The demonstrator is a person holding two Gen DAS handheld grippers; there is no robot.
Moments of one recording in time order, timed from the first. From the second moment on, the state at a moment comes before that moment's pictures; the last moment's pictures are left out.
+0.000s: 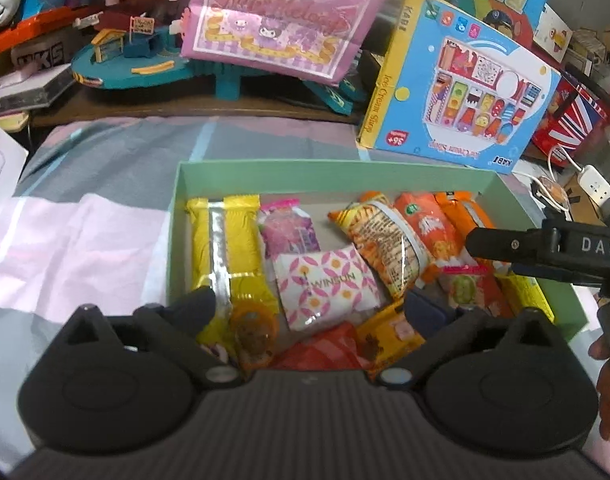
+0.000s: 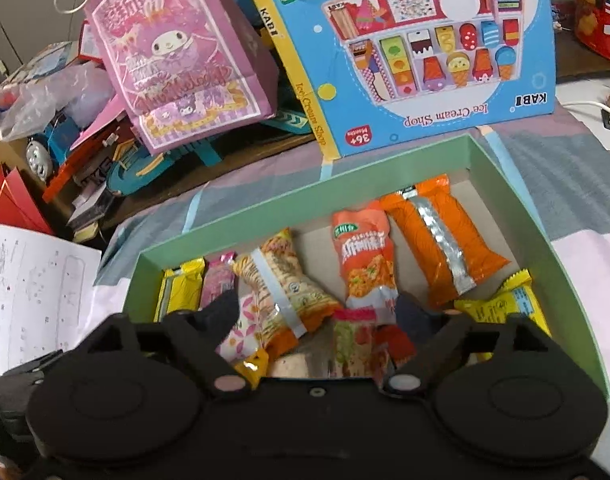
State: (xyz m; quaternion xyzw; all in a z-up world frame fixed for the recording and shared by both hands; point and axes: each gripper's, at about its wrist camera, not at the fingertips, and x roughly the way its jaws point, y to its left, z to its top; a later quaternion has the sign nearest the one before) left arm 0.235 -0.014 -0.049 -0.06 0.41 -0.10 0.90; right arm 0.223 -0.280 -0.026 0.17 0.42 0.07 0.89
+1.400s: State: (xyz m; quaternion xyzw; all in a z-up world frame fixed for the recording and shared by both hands) left arm 0.091 -0.063 -0.109 0.04 0.48 -0.14 0.87; right arm 0.101 -0.240 -0.046 0.14 0.47 0.16 0.86
